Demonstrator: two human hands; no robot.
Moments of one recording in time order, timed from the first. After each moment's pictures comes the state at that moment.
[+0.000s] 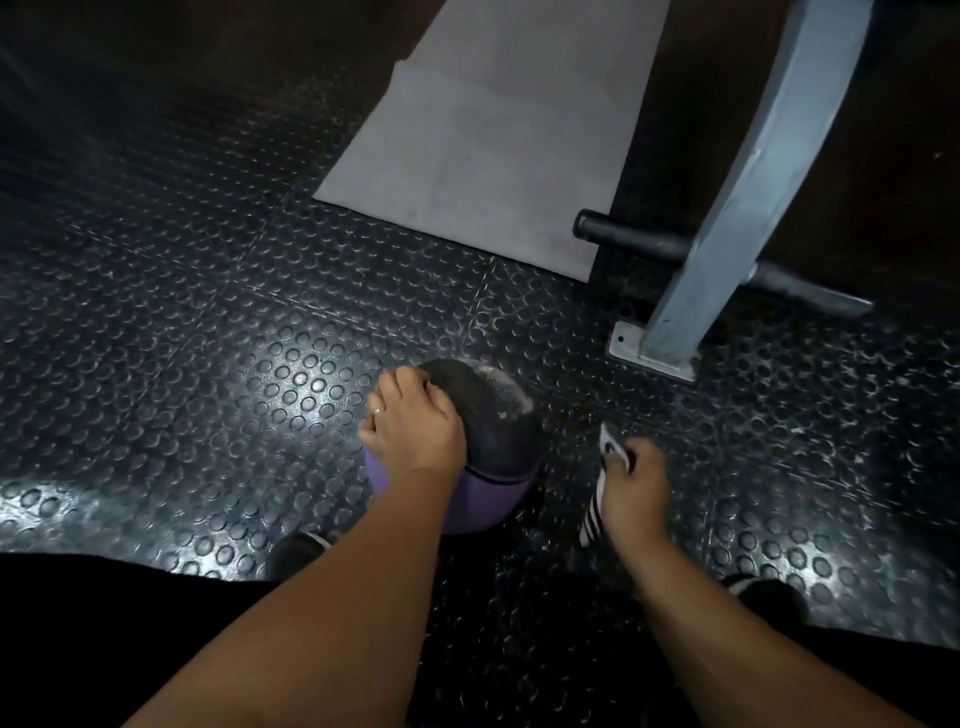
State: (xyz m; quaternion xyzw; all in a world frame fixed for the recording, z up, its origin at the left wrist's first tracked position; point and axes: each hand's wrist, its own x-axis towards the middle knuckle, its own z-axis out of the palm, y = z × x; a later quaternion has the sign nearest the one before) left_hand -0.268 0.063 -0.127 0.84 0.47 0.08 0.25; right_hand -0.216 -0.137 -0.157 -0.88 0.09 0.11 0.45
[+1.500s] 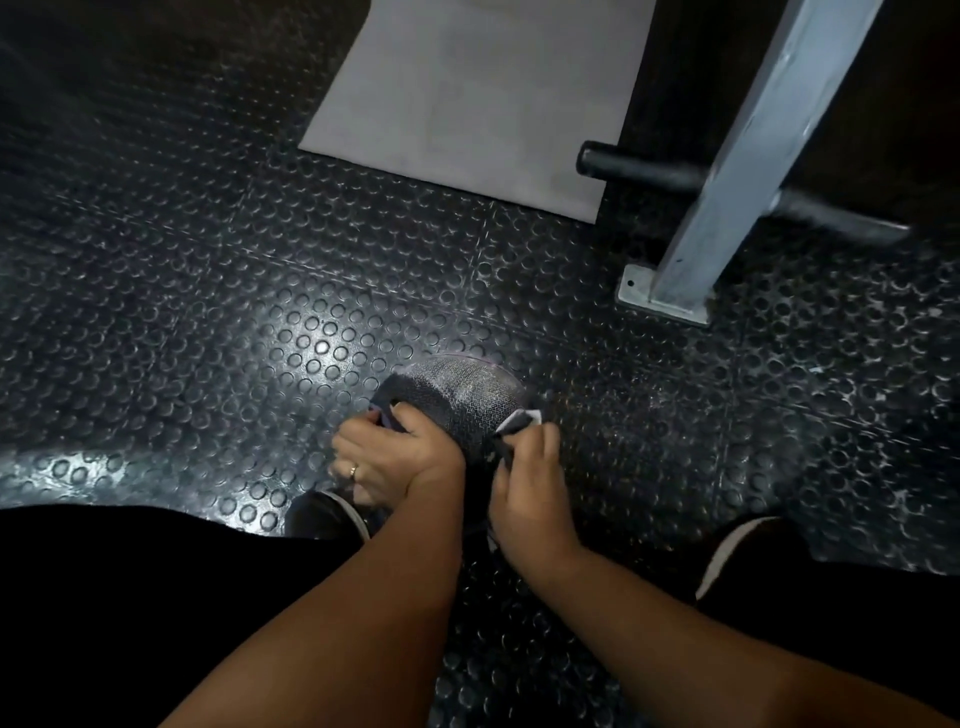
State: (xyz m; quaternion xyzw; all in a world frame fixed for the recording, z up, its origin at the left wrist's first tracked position) left_hand -0.307 0.036 -0.133 0.62 0.71 0.19 0.27; right_hand -0.306 -0.073 -0.127 -0.89 -0.16 0.12 0.40
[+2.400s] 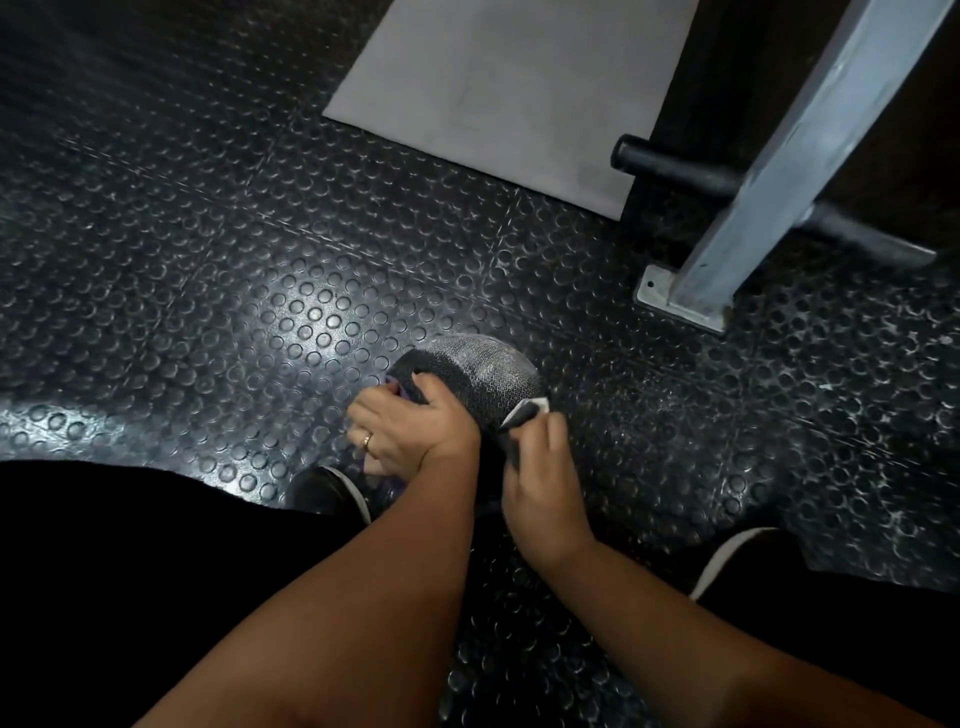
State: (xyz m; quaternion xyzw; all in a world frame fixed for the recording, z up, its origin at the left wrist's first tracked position) left_hand -0.301 0.043 -0.136 0.62 0.72 0.16 0.28; right_hand -0.304 -0.075 -0.132 -0.88 -0.24 0.11 0.39
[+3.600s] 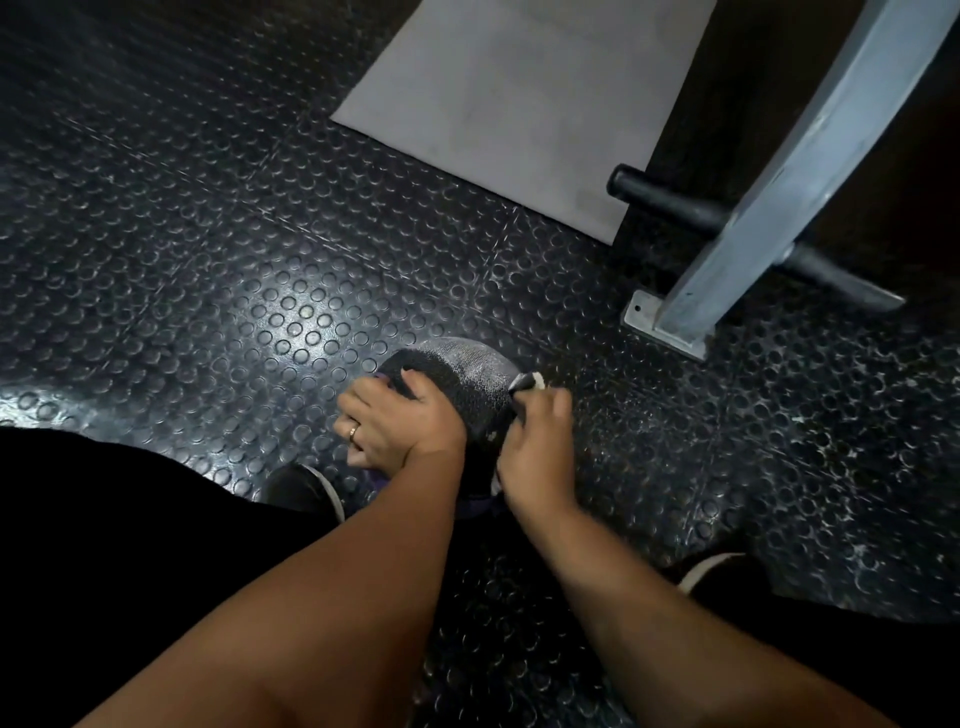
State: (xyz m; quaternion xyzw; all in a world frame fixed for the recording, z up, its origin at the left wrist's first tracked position) left_hand -0.292 0.042 -0.131 0.63 0.72 0.15 0.27; right_hand -0.270 -0.061 -0.132 -0.90 -0.16 0.10 0.38
